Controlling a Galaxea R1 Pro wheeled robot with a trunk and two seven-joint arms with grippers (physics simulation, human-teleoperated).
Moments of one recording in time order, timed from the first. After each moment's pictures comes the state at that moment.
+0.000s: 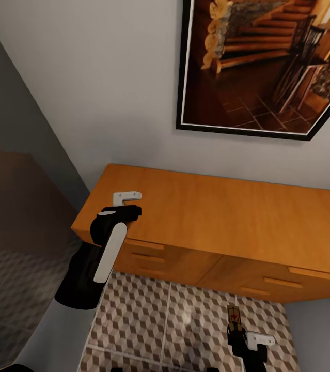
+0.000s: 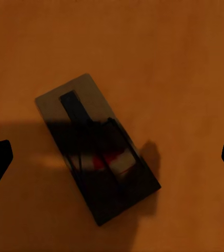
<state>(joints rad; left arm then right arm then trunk) -0.75 -0.15 -0.28 -1.53 0.38 0.94 0.67 -0.47 -0.02 -0.12 -0.02 0.05 -0.72 -0.13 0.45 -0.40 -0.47</state>
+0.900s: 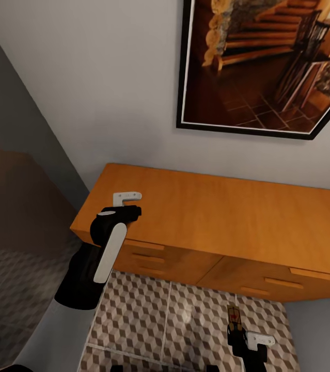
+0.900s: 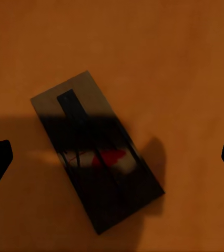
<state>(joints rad) -0.75 -0.15 -0.28 -1.53 0.38 0.94 0.67 -0.47 -0.02 -0.12 -0.02 0.05 -0.72 -0.13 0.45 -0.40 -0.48</state>
